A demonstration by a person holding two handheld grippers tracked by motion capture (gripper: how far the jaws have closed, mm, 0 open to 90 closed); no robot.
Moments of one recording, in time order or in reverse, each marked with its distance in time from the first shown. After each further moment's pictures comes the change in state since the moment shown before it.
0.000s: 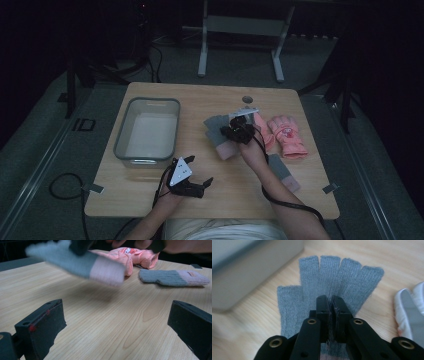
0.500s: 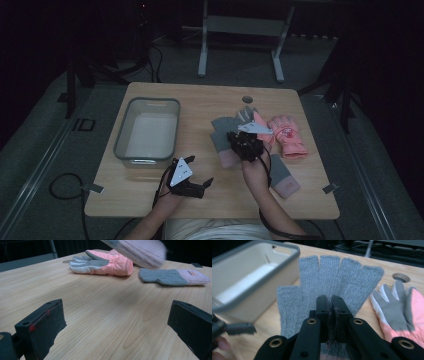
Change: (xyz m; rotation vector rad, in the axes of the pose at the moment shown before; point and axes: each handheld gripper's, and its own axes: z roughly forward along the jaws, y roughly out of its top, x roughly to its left) left arm -0.001 0.000 0.000 0.003 0.002 0.011; right arm 0.053 -0.028 -0.067 -0.188 -0.176 0.076
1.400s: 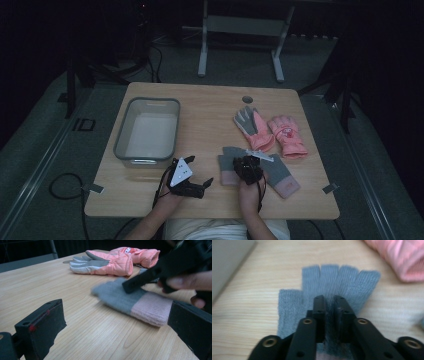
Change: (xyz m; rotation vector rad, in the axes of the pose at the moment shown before) left arm 0.000 0.000 0.000 0.000 0.002 0.001; right arm -0.014 -0.101 0.037 0.105 -0.143 0.383
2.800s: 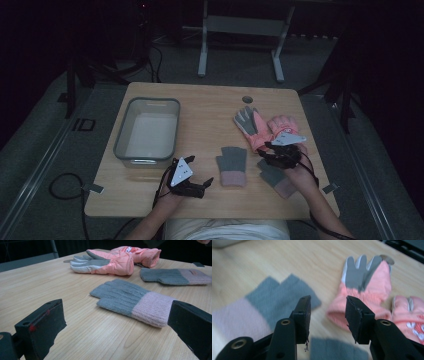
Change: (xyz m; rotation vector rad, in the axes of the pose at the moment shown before) left arm 0.000 0.000 0.001 0.003 0.006 0.001; right arm -0.084 0.079 -0.060 0.024 0.212 -0.699
